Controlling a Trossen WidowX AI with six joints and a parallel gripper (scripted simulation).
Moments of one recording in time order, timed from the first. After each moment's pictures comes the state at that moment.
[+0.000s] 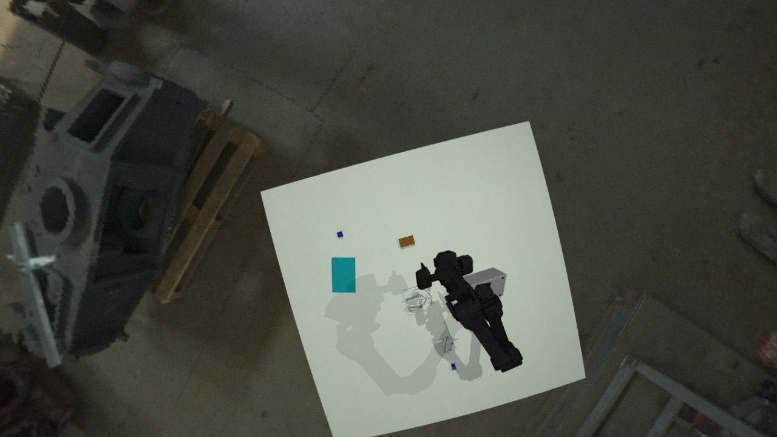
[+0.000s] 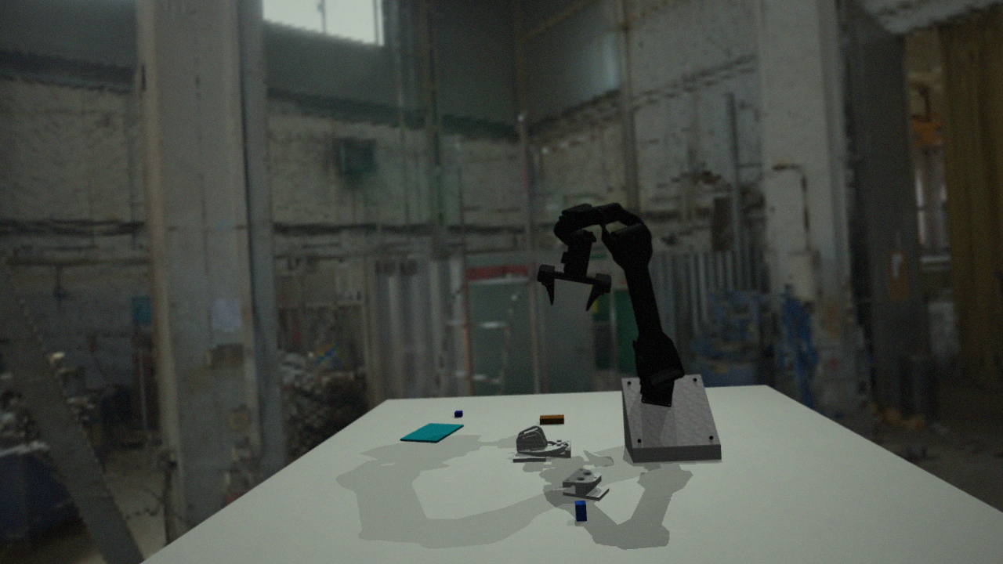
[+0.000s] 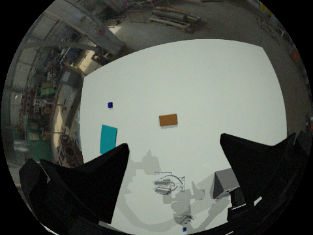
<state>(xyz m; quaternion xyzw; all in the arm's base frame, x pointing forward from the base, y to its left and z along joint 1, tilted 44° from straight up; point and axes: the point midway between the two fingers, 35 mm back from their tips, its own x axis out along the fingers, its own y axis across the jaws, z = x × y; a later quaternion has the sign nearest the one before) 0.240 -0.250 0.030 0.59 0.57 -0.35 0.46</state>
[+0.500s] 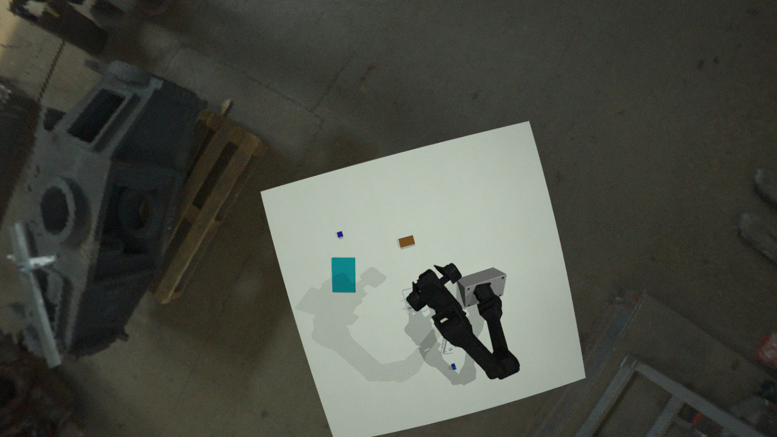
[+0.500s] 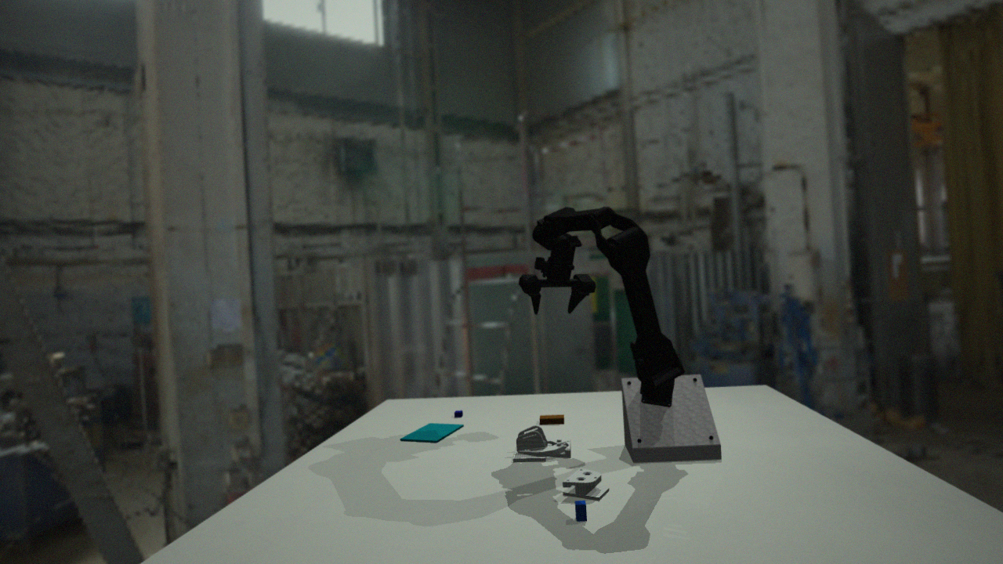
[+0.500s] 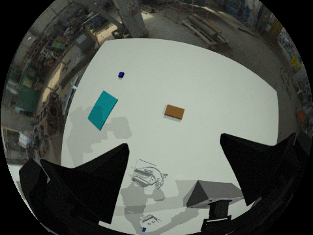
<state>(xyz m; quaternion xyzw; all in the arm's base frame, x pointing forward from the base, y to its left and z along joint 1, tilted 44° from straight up) 0.275 -0.203 0.050 0.48 0.62 -0.22 0.58</state>
